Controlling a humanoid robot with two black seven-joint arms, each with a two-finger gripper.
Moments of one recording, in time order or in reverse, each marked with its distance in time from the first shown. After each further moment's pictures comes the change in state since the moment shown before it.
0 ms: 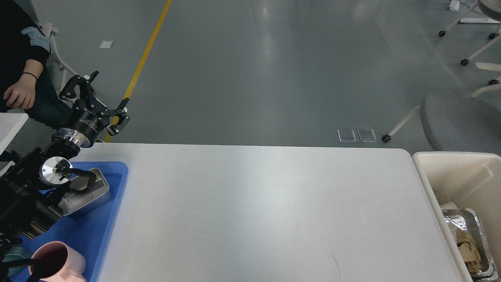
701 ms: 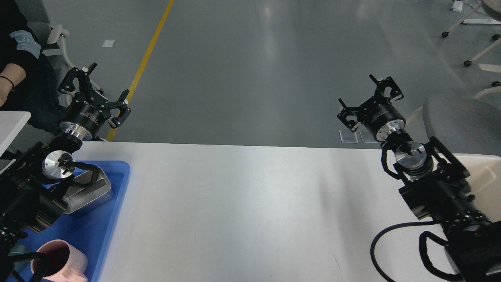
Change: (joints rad) left arm -0.023 -0.036 -0.018 0.010 -0.015 -0.001 -0.005; right arm 0.198 0.659 0.360 0.096 0.499 0.217 0.107
